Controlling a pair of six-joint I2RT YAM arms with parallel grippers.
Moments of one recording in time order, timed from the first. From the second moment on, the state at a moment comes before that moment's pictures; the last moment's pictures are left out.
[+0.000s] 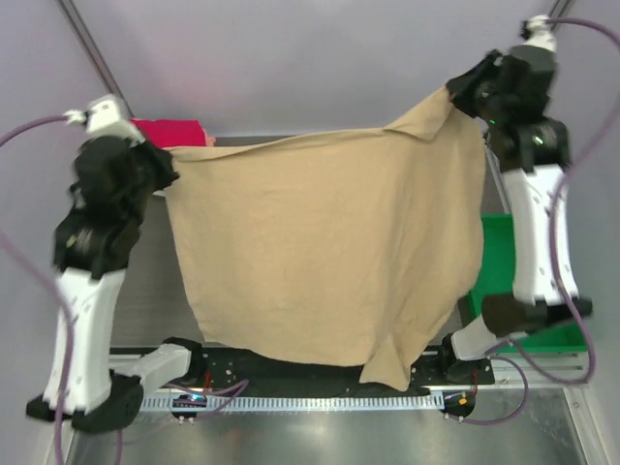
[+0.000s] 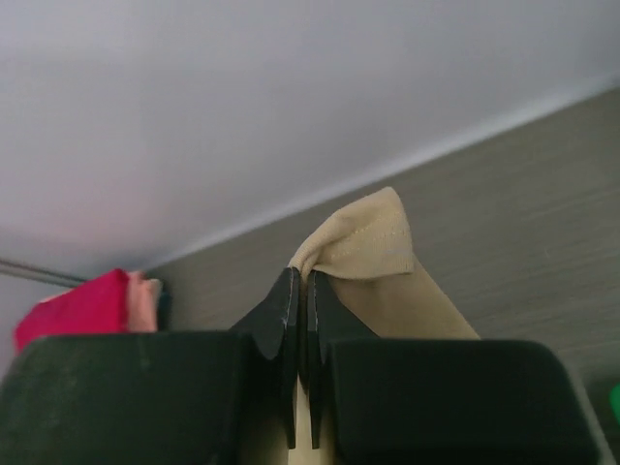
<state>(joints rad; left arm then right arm) -0.25 1.05 1.75 -0.86 -0.31 -0.38 0.08 1.47 2.12 -0.77 0.06 0.55</state>
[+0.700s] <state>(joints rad) 0.03 1.42 1.50 -0.82 0.01 -0.43 0.14 1.82 1.85 -0.67 0.04 0.52</state>
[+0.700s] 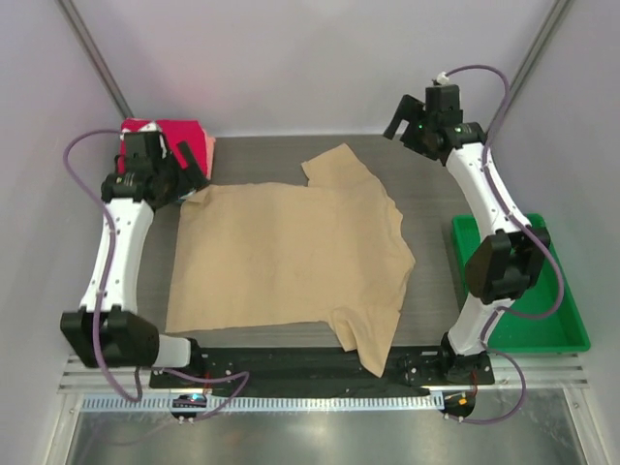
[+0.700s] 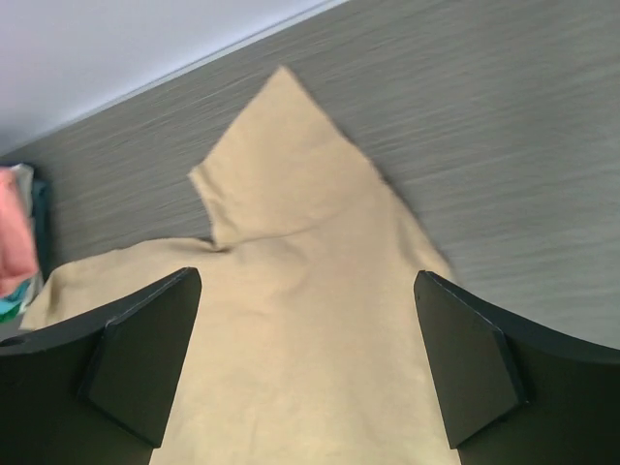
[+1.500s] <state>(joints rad) 0.03 0.99 0.88 -0.77 -0.02 -0.47 0.35 2.32 1.91 -0.49 -0.16 0.54</state>
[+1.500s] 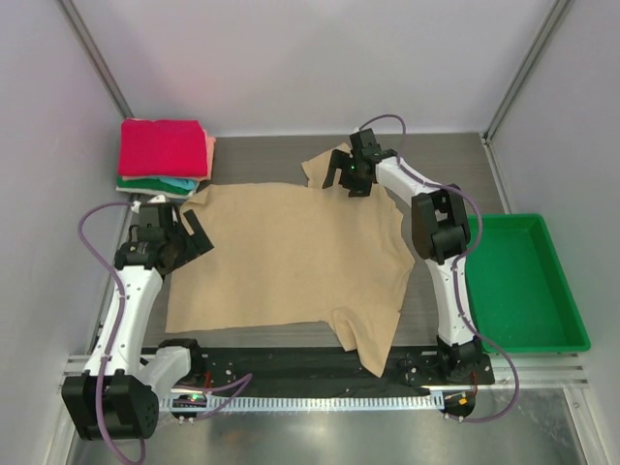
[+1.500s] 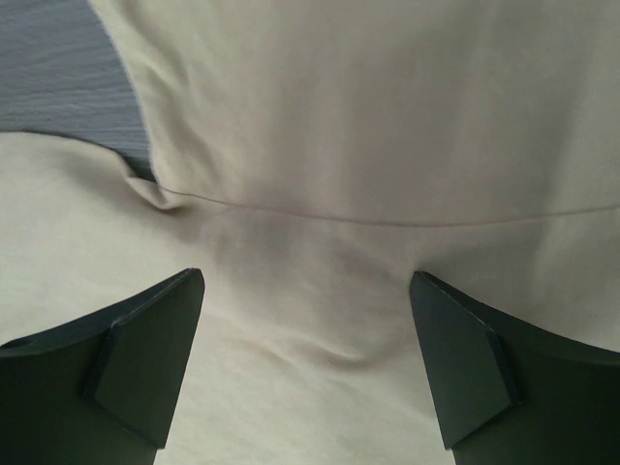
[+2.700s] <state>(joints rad) 0.03 0.92 0.79 -0.72 -0.02 -0.54 0.15 2.40 2.06 -0.52 -0.30 0.51</state>
